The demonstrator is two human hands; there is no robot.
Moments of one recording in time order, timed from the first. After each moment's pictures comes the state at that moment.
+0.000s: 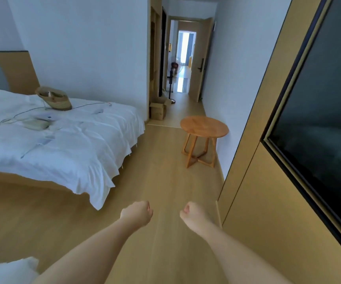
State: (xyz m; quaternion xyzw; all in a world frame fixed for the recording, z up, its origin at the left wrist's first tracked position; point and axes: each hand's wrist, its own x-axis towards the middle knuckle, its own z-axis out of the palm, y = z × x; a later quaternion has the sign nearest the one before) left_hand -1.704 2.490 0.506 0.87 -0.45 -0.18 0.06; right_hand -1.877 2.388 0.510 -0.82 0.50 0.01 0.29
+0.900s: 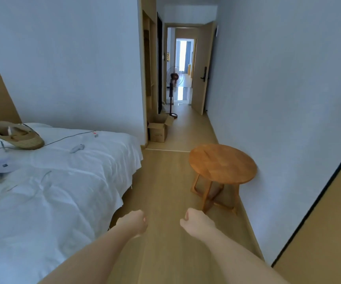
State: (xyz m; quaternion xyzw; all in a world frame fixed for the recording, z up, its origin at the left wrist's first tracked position) left_hand -1.333 1.995 0.511 0.87 -0.46 -0.20 0.01; right_hand -1.521 1.889 0.526 -0.84 0.47 0.05 0.25
